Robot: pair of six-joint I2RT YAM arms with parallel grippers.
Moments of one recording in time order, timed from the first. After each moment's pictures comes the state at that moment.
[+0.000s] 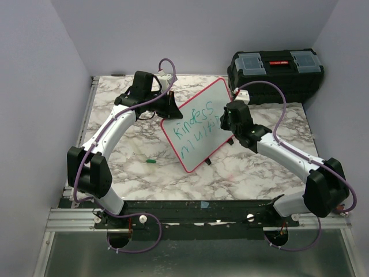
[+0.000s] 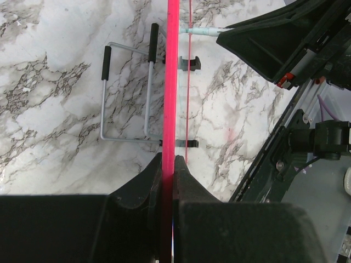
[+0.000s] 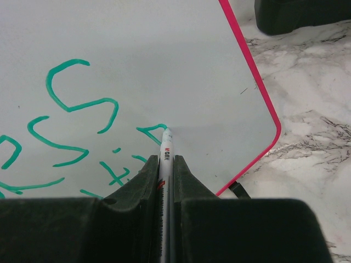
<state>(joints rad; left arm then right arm) -0.33 1.60 1.45 -0.55 0.70 -0.14 0.59 1.40 0.99 -0.11 0.37 0.45</state>
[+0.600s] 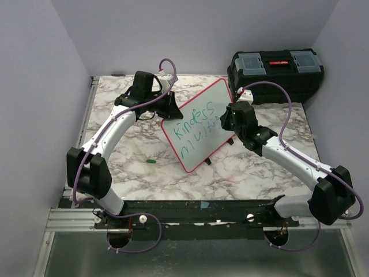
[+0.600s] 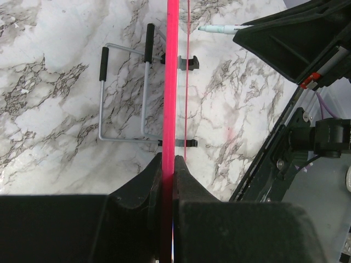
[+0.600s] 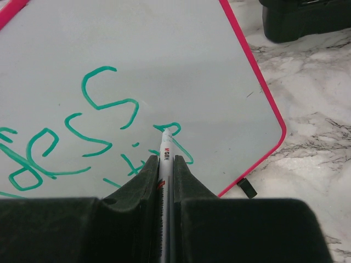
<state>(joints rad) -0.33 1.60 1.44 -0.55 0.70 -0.14 0.59 1.32 0.97 -0.12 0.36 0.46</state>
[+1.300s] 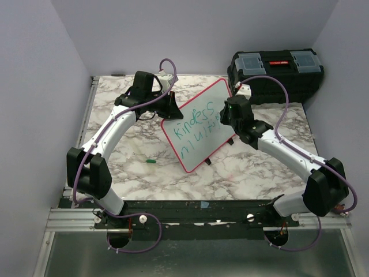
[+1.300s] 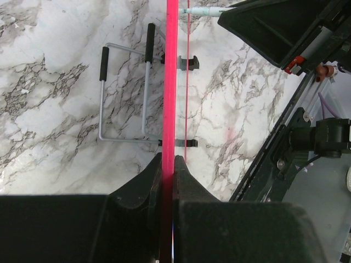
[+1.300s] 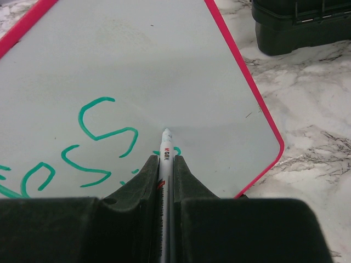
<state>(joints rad) -0.33 1.59 1.44 -0.55 0.70 -0.14 0.57 1.41 1.06 -0.13 0.40 0.45</state>
